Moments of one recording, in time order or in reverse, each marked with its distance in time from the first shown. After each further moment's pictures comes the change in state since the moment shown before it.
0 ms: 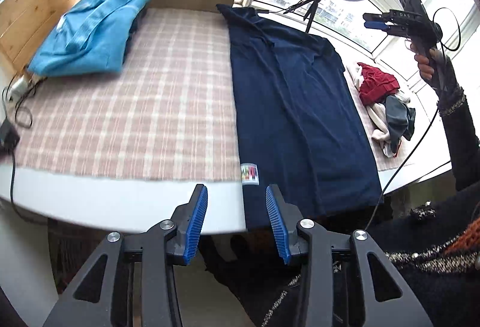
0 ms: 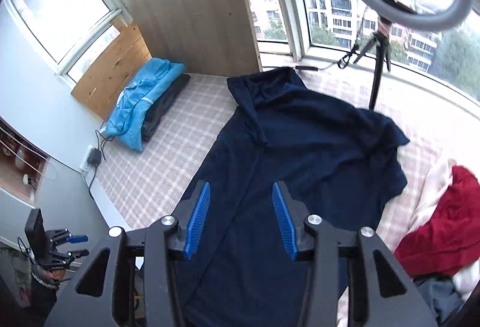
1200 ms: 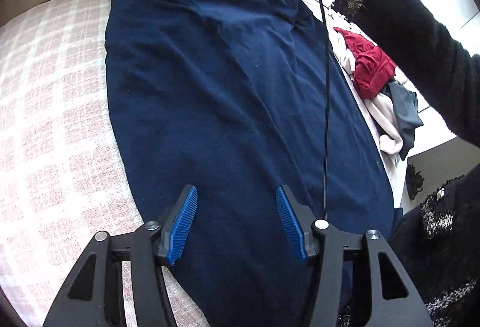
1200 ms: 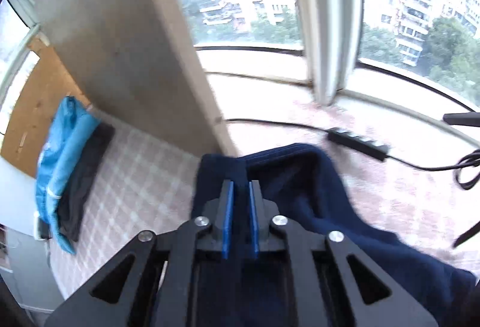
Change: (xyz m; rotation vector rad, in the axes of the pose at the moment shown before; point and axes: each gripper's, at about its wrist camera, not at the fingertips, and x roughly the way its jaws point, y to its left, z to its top) left arm 0.255 -0.014 0.158 0.235 0.209 -0.312; right arm 0.305 -0.101 0.193 0.095 0.065 -0.109
